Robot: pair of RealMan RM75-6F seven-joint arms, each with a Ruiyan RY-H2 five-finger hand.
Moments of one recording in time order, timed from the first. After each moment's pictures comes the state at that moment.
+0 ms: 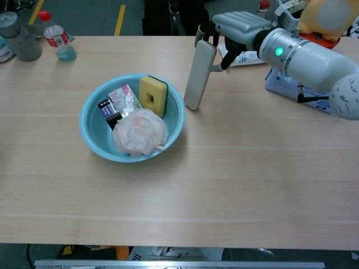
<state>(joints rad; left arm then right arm) -0.02 -1.04 -0.04 -1.74 1.45 1.53 0.13 0.96 -1.48 0.20 -1.38 -1.01 0.78 -0.22</state>
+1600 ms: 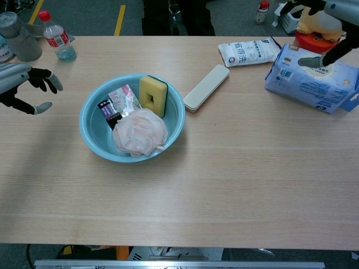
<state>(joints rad) -0.49 -1.20 -0.11 -1.54 1.38 0.88 -0.06 0.65 -0.90 0.08 -1.95 -1.24 1.01 -0.23</state>
